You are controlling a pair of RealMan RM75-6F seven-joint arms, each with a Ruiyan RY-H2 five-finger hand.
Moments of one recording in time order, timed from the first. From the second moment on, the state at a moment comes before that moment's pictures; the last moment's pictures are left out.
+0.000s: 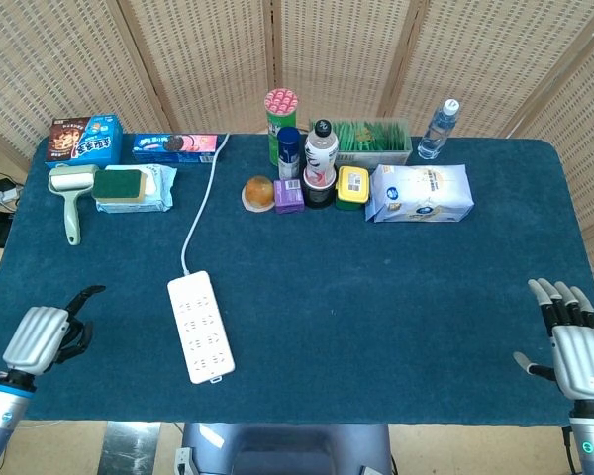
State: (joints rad) left arm -0.22 -1.19 -0.01 -1.55 1.56 1.30 -0.16; right arm 0.07 -1.12 0.08 -1.64 -1.47 1.49 -0.09
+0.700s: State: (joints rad) left arm -0.46 -1.23 -0.12 -1.76 1.14 0.96 0.19; right arm 0.08 -1.10 0.08 -1.64 -1.43 1.44 -0.06
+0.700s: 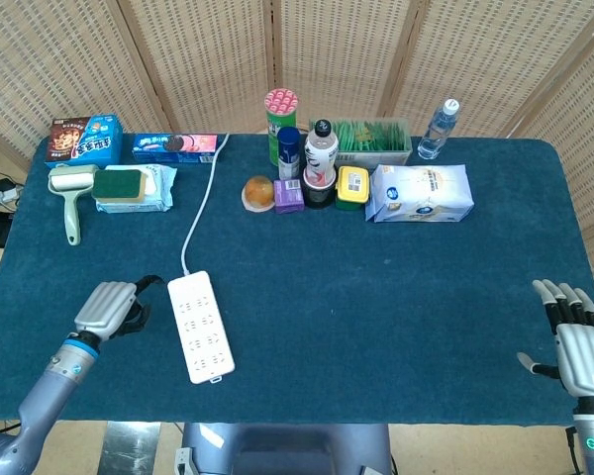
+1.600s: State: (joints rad) left arm -0.64 -1.38 -0.09 -1.75 0.79 0.95 0.44; right arm 0.08 -1.10 0.09 -1.63 -1.41 1.42 -0.04
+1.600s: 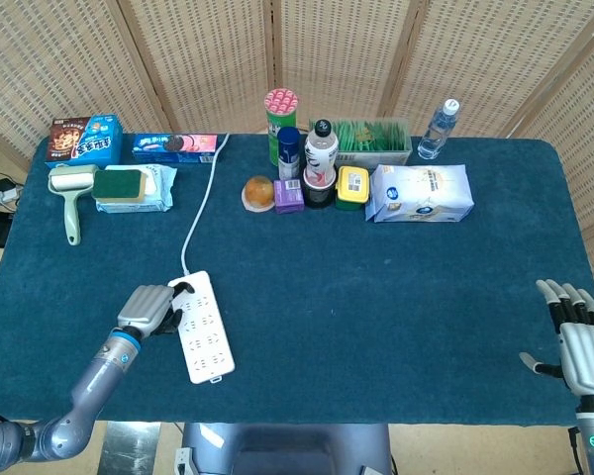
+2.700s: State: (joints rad) left arm -0.67 -1.37 -0.06 -1.73 0.74 0.95 0.42; right arm 0.08 -1.09 0.09 -1.62 -1.39 1.42 -0.02
